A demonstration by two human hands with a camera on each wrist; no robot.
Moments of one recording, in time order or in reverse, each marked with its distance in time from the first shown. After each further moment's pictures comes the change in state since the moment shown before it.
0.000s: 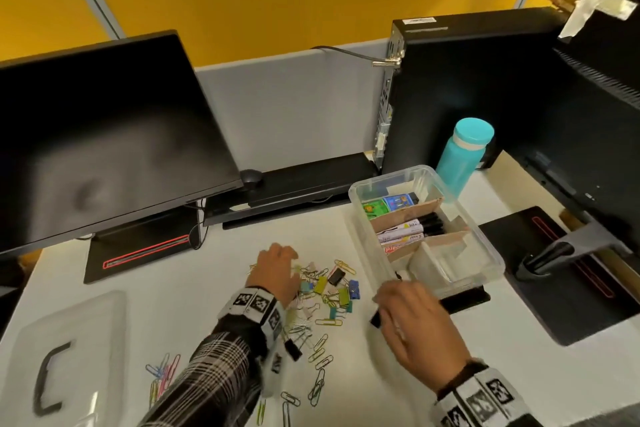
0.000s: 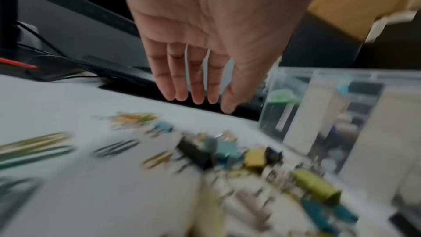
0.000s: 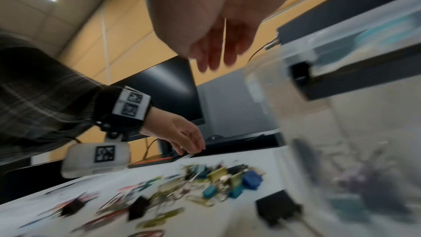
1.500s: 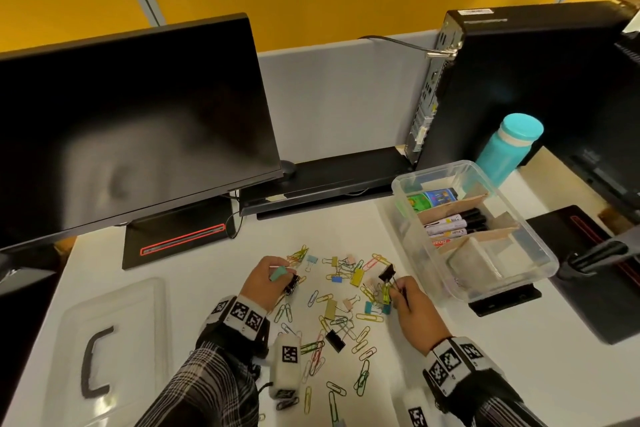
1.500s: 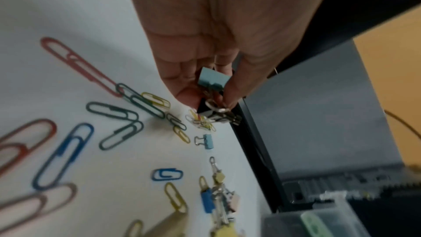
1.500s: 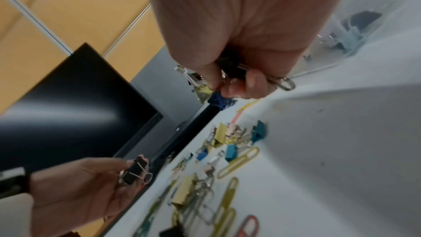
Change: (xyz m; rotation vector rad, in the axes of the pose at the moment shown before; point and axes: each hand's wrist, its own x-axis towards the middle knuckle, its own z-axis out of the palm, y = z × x) left_hand -0.012 -0.104 0.005 -0.790 -0.014 -0.265; right_hand 0.021 -0.018 0.087 0.584 -0.260 0.738
